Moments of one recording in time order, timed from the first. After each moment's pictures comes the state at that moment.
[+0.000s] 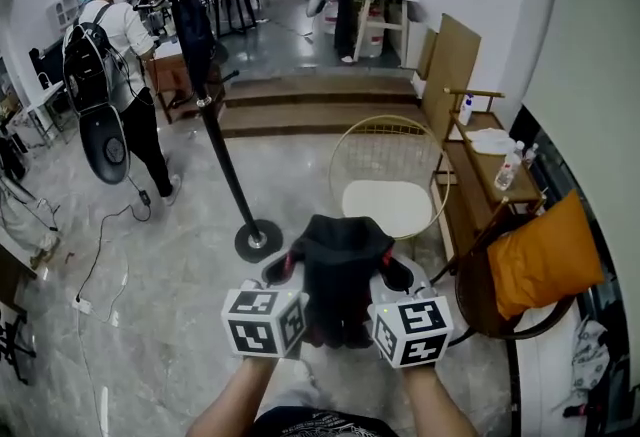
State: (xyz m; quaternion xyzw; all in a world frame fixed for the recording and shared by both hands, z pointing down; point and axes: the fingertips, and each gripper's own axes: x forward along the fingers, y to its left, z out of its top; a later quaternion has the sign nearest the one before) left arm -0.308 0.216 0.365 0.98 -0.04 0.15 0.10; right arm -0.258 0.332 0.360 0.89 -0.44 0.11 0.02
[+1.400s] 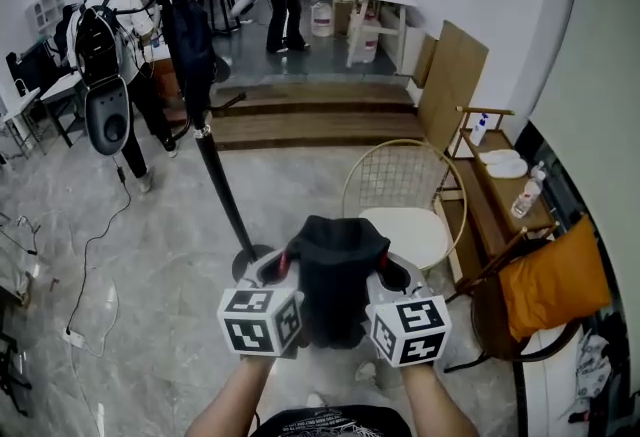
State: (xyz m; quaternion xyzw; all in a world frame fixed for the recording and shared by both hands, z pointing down) left arm -0.191 0.036 0.369 0.98 -0.02 0.15 0.12; right arm -0.148 0.159 0.361 0.90 -0.42 0.12 0.03
